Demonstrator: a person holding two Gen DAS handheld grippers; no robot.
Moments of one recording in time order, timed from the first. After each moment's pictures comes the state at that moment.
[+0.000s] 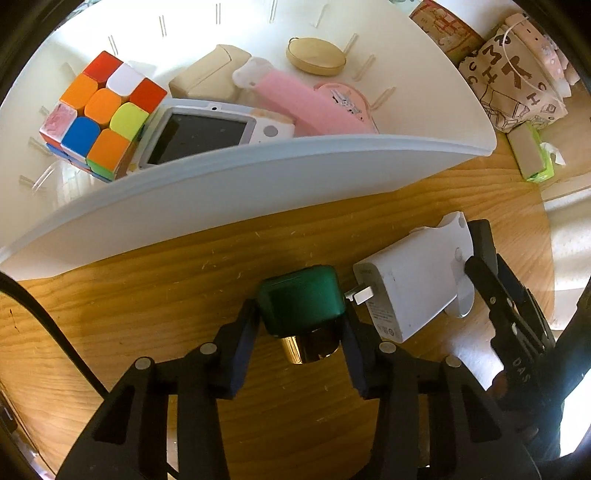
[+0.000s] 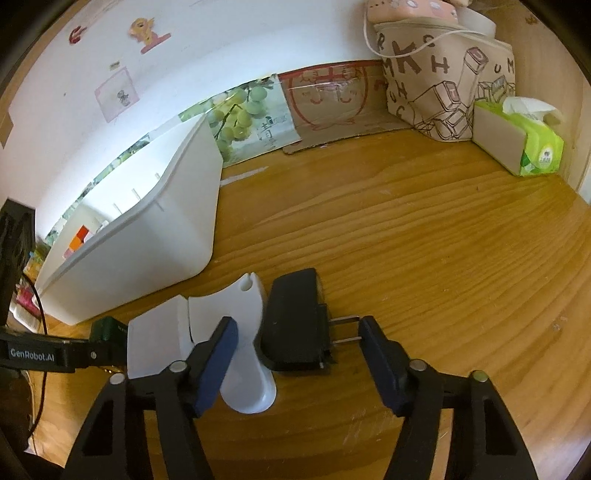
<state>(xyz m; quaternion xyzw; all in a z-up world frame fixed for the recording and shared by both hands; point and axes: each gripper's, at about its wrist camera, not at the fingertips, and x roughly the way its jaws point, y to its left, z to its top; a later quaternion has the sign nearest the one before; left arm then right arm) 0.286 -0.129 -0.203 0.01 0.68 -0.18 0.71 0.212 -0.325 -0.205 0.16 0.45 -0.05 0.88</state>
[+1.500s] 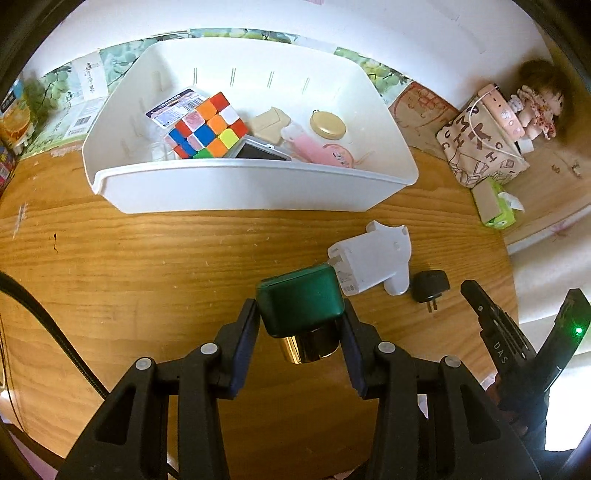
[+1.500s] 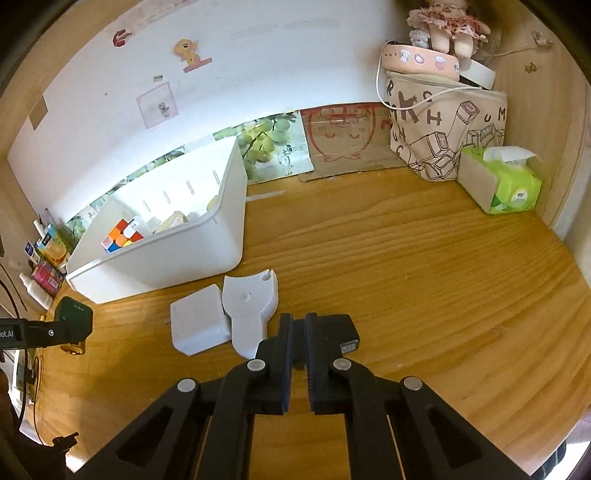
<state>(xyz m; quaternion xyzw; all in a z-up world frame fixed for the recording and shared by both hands) 0.208 -0.057 -0.121 -0.08 0.60 -0.15 0.78 0.163 -0.317 -0.146 0.11 0.43 -0.03 0.89</state>
